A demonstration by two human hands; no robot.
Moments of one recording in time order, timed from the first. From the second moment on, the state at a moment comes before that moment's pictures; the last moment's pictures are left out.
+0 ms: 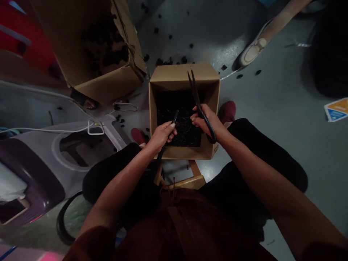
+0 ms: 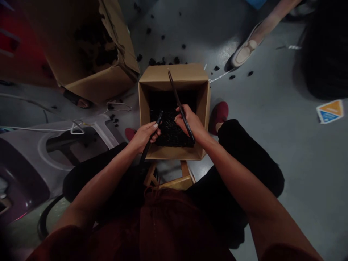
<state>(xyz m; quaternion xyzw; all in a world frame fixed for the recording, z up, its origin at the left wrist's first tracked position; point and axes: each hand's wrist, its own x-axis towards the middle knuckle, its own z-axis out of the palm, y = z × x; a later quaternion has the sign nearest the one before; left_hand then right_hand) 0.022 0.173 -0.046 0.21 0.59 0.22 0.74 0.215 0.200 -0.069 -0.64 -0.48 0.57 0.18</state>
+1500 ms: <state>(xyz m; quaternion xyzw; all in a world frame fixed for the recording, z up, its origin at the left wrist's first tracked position) -0.014 0.202 -0.030 0.39 0.58 0.16 0.70 0.214 0.190 -0.052 -0.48 -0.64 0.60 -0.02</state>
